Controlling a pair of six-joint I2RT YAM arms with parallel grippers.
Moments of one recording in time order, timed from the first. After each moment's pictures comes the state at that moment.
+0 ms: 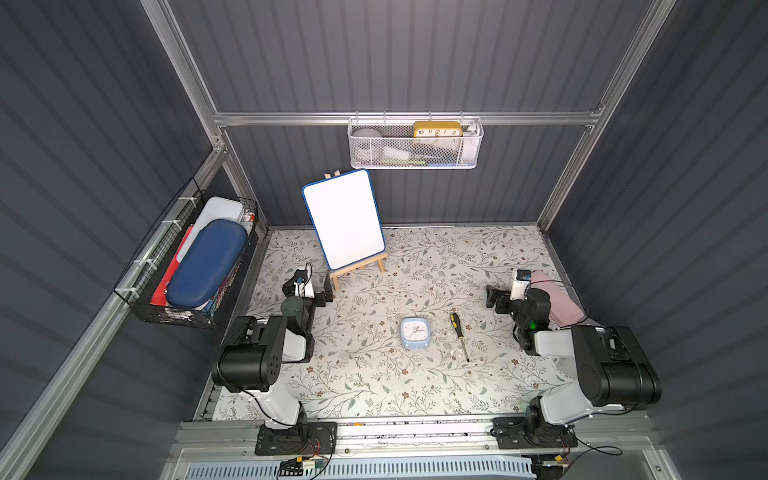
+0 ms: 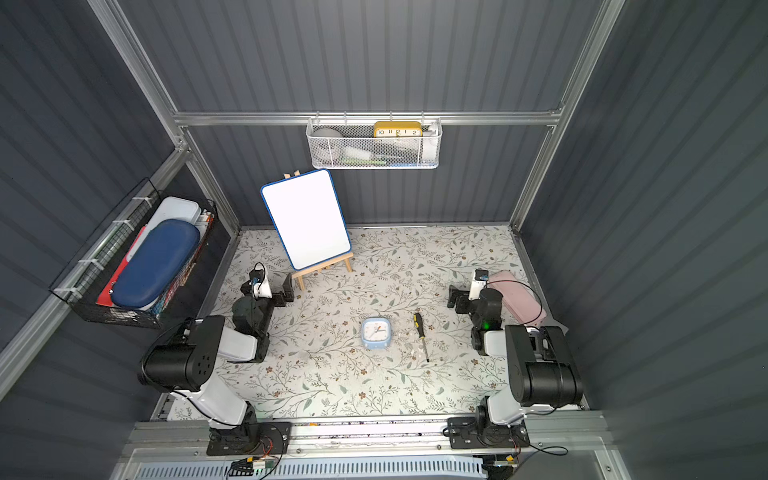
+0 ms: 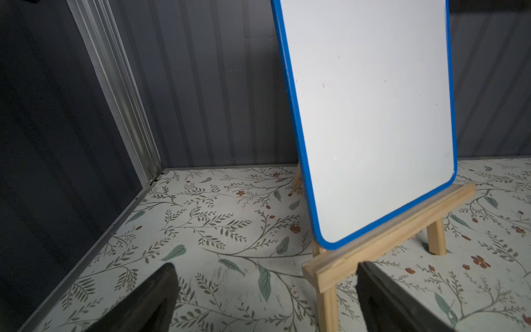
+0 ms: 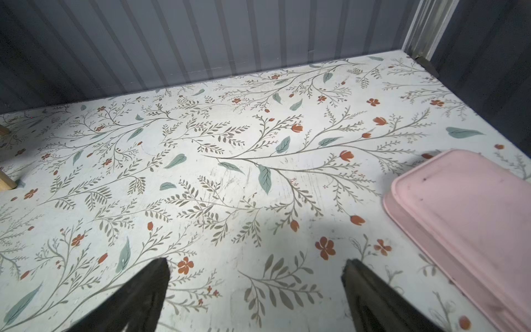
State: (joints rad) left arm -0.05 1.70 0.37 1.31 0.05 0.07; right arm -0.06 1.55 0.38 0.79 -0.13 0.10
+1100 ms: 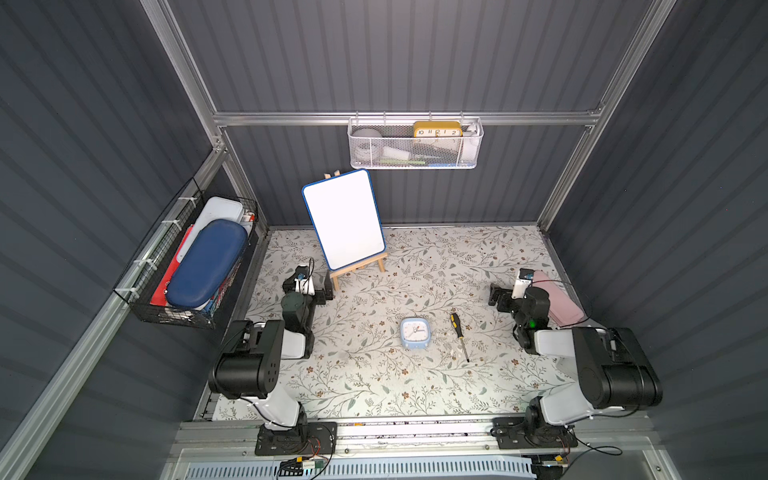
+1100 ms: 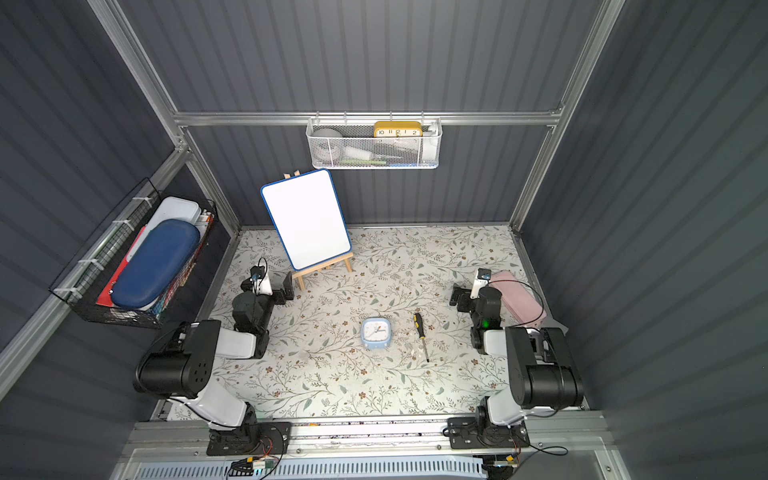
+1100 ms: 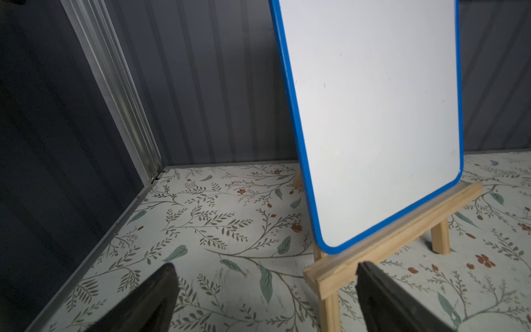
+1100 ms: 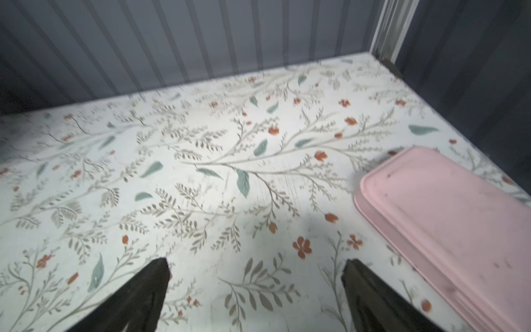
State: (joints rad) left arm -0.07 1.61 0.45 1.10 0.02 0.10; right arm -0.04 1.49 0.45 0.61 0.01 0.12
